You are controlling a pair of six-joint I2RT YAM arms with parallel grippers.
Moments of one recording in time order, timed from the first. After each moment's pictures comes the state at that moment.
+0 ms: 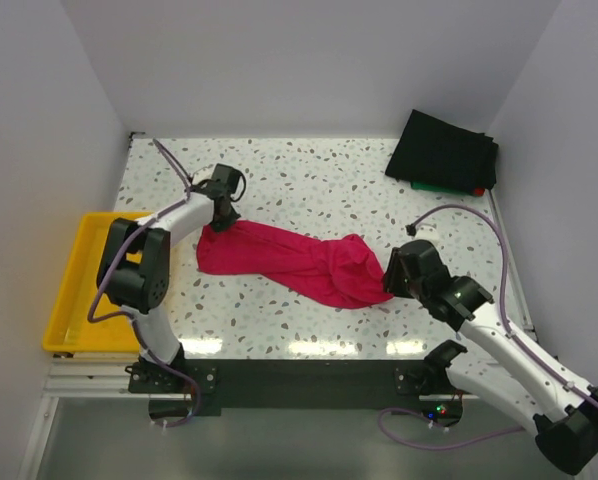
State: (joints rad) left arm -0.29 1.83 1.22 -0.51 -0.38 -0.85; right arm 0.60 0.79 0.66 -0.68 0.29 0.63
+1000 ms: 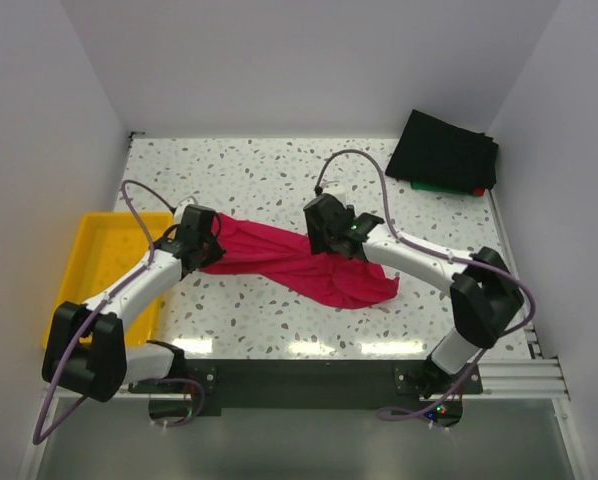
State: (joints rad) left arm -0.29 1.27 0.73 -0.40 -0.22 -0.75; right arm 0.80 1.58 1.17 -0.50 0.42 0.49
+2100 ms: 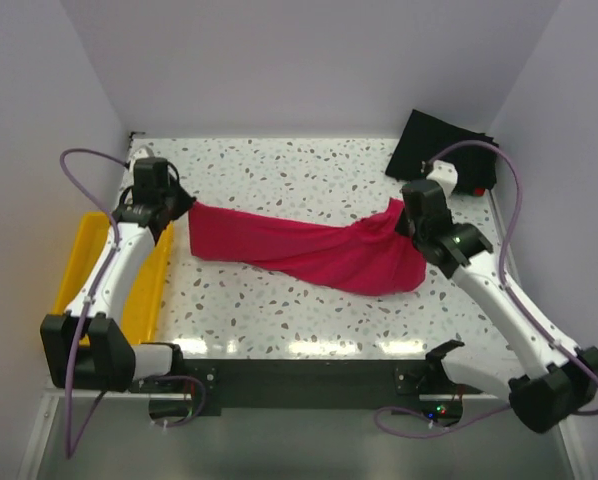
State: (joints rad) left arm -0.05 1.21 0.98 -0.45 -0.13 -0.71; right arm 0.49 1.02 1.02 -0.70 0.54 0.56
